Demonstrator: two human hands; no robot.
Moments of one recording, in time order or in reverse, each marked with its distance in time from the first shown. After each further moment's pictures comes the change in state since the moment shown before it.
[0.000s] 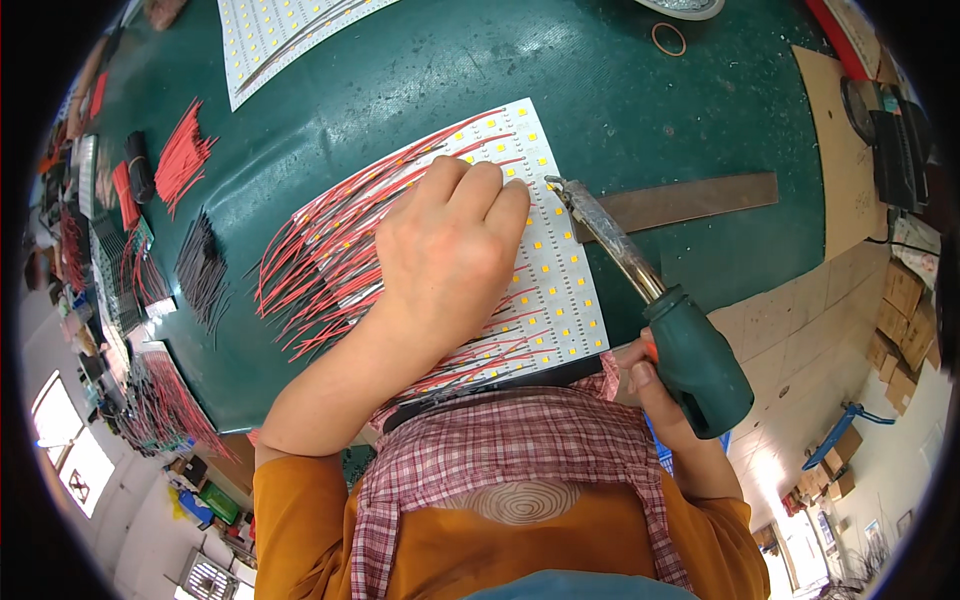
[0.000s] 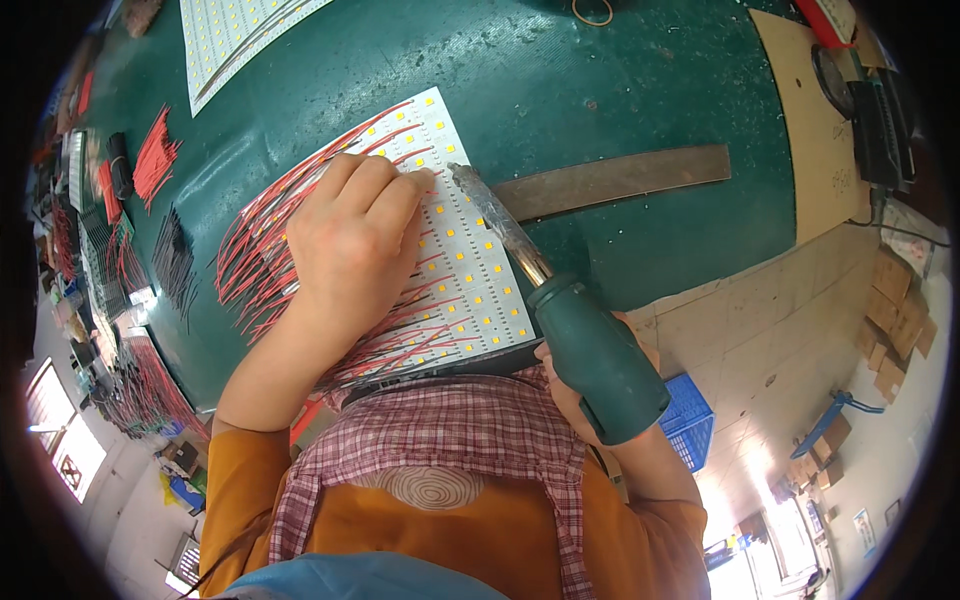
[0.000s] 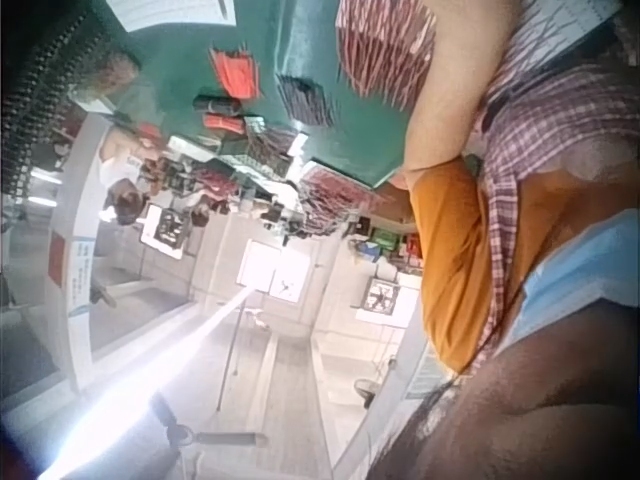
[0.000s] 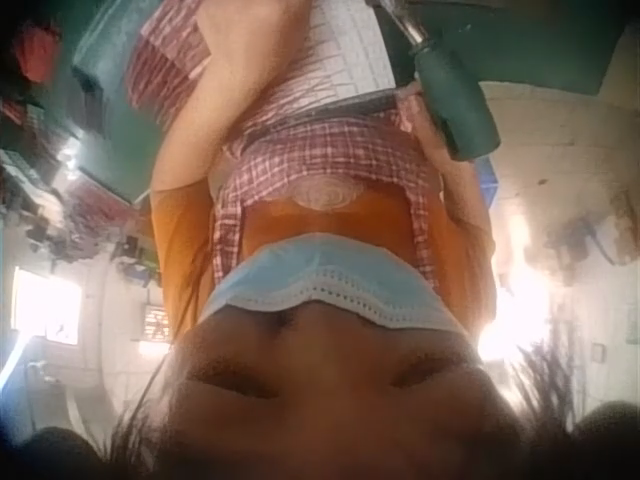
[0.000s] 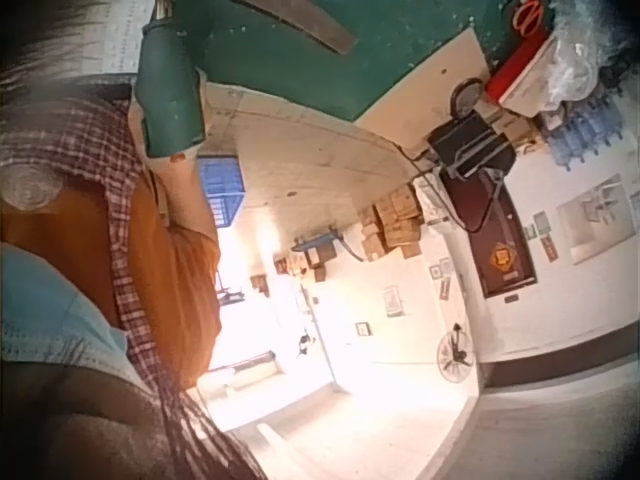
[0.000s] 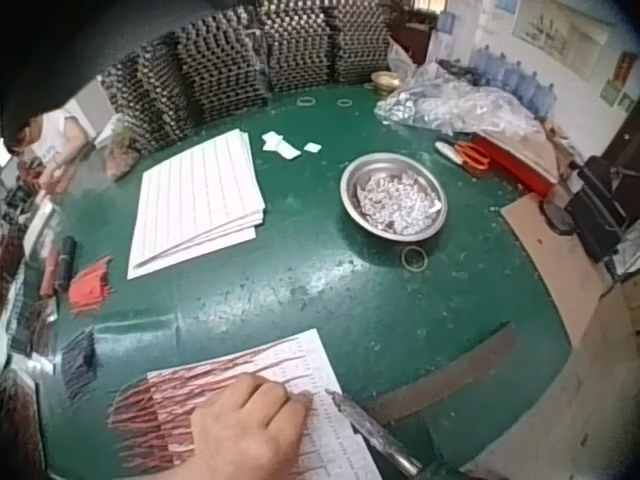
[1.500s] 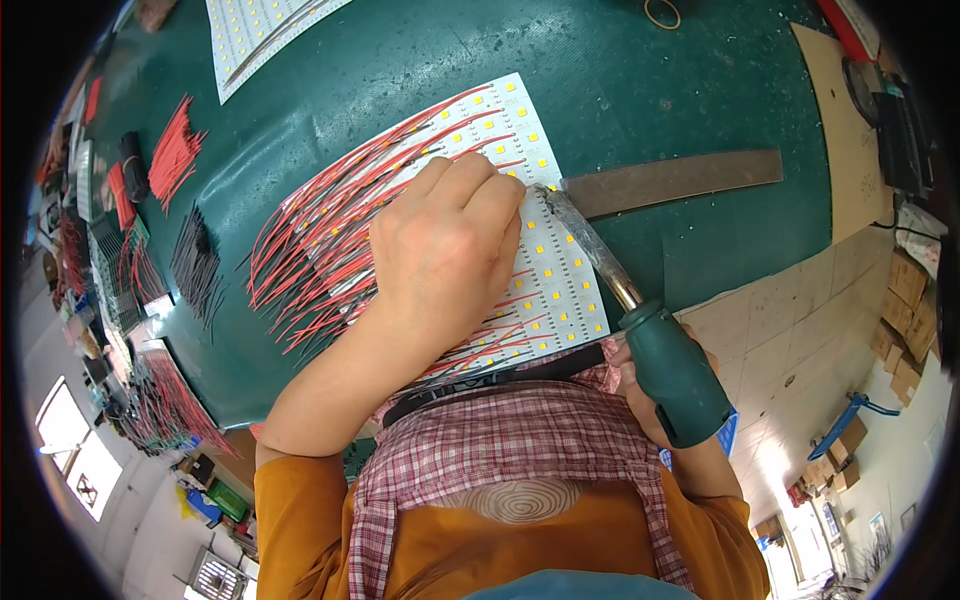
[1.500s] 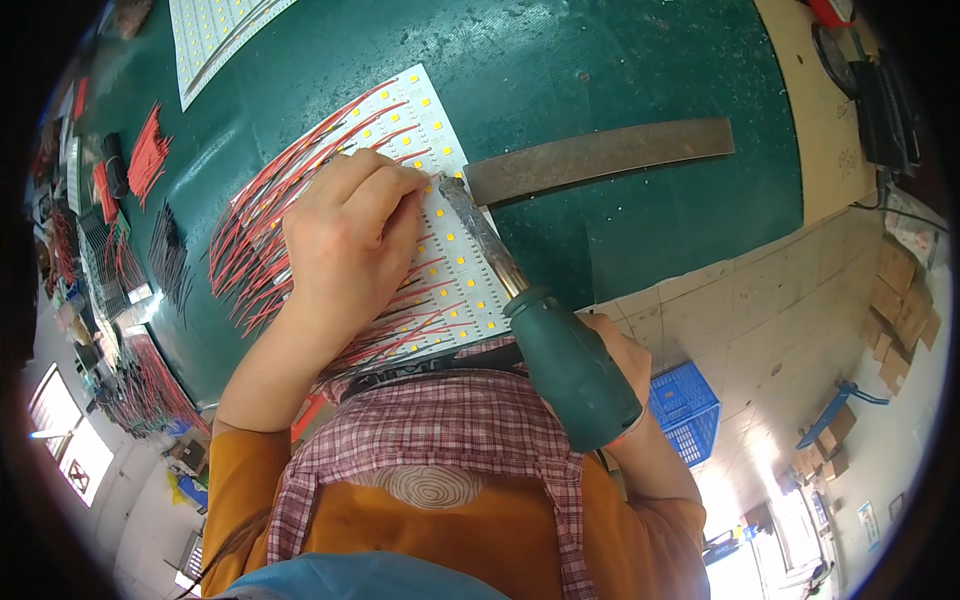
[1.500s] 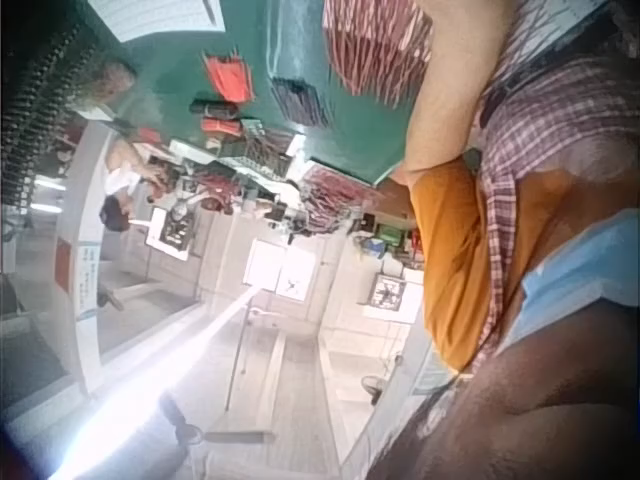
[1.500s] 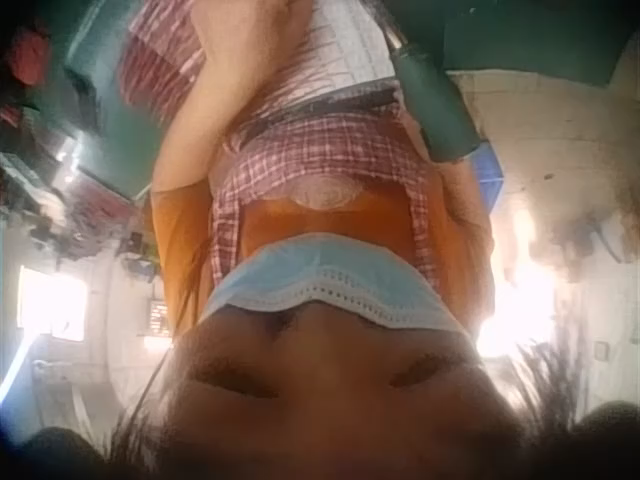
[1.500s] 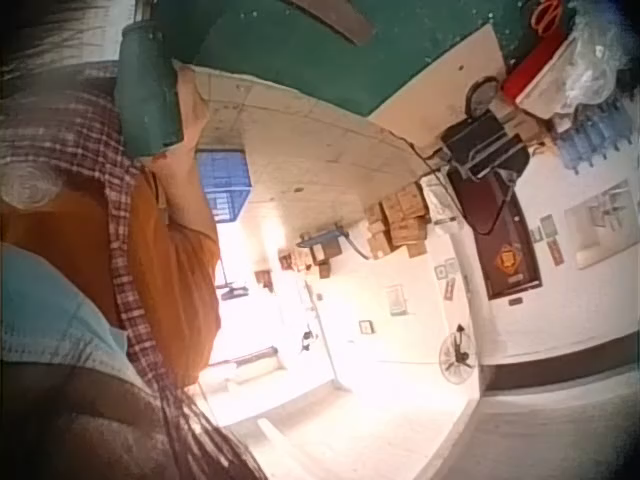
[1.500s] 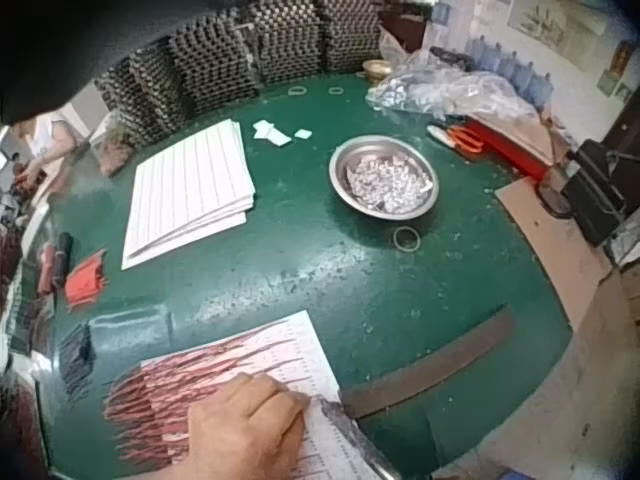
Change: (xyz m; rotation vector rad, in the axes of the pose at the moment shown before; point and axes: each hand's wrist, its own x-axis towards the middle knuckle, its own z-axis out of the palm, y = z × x) left_hand 0.000 0.003 -0.002 -0.238 -0.031 -0.113; right_hand -0.001 0.004 -0.004 -0.511 -0.133 -0.256
